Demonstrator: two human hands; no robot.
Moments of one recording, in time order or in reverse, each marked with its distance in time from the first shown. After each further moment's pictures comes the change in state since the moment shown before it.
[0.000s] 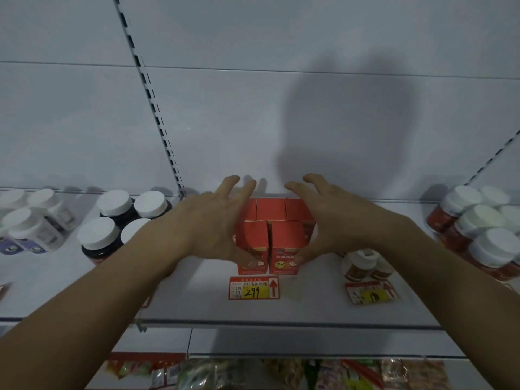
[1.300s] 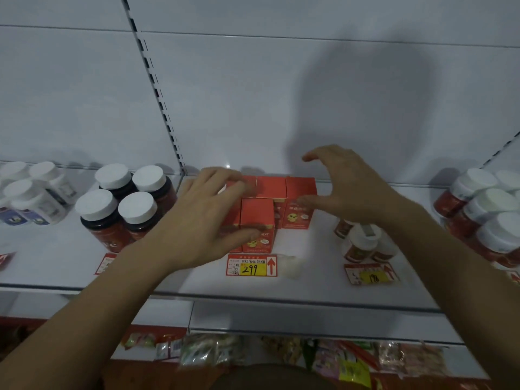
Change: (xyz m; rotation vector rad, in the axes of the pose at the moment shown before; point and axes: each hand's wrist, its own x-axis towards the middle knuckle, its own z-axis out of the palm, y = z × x) left_hand -0.027 0.001 0.050 -0.159 0.537 0.206; right_hand 0.008 0.028 0.016 0.204 0.318 -0.025
